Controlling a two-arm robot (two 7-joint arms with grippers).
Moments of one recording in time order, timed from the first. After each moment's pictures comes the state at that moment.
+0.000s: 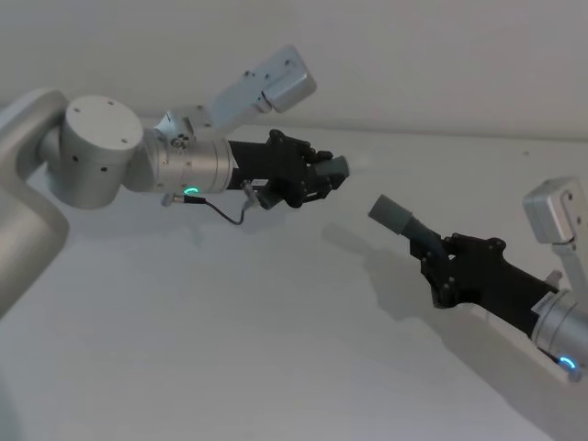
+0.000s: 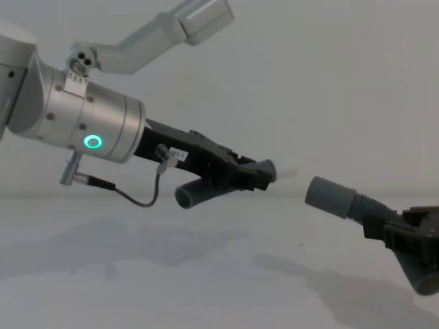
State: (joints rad) left arm -0.69 0.40 0.65 -1.40 -0.24 0.36 -0.73; right arm -0.01 0.50 -0.23 -1.81 0.32 0.25 0.48
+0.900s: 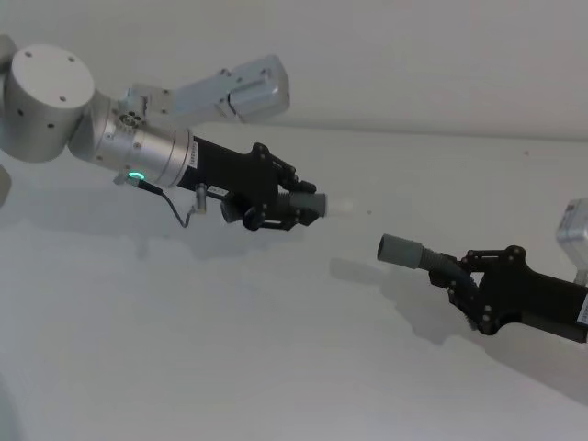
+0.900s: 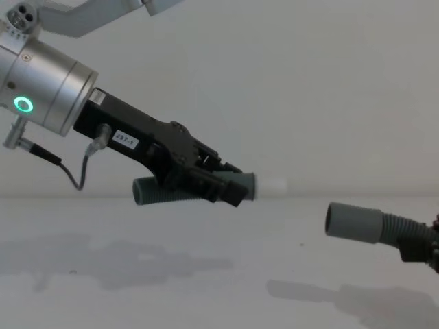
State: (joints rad) left arm -0.81 0.55 0.75 -1.44 -0.26 0.30 -1.07; right arm 0.07 0.69 -0.26 -1.72 0.33 0.05 0.77
